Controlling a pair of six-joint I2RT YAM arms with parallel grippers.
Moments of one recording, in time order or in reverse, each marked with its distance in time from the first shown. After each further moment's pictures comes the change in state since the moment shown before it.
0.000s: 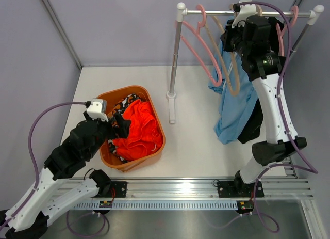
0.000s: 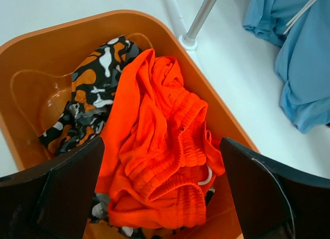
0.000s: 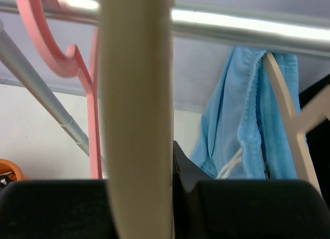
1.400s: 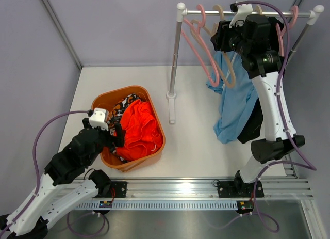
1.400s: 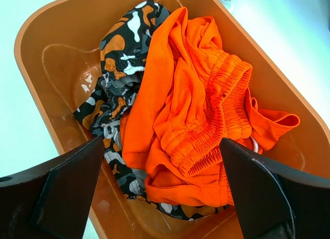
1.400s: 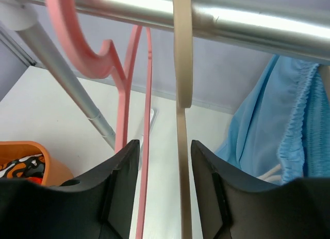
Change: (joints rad) left arm 0.000 -0.115 -0.105 -0.113 -0.046 0.111; right arm -0.016 0.095 0.091 -0.032 -0.176 0.023
